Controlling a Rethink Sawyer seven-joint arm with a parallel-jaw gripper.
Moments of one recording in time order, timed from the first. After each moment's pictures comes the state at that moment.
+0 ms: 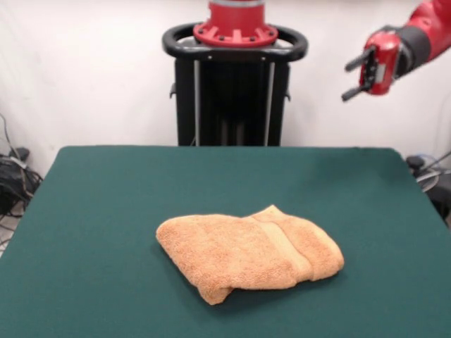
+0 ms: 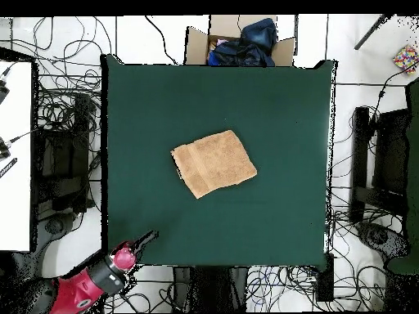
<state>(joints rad) 1.39 0.27 -1.12 1.60 0.00 0.56 2.16</state>
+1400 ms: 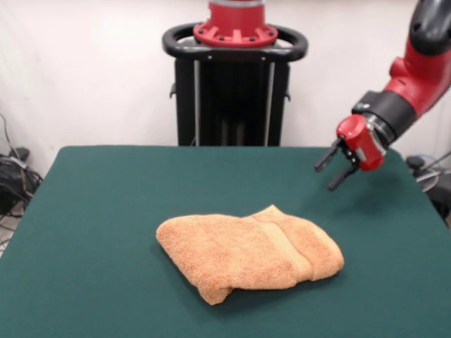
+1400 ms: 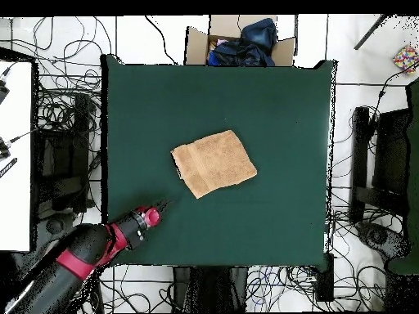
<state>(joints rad) 1.03 0.18 -0.93 1.52 0.18 0.30 2.16</state>
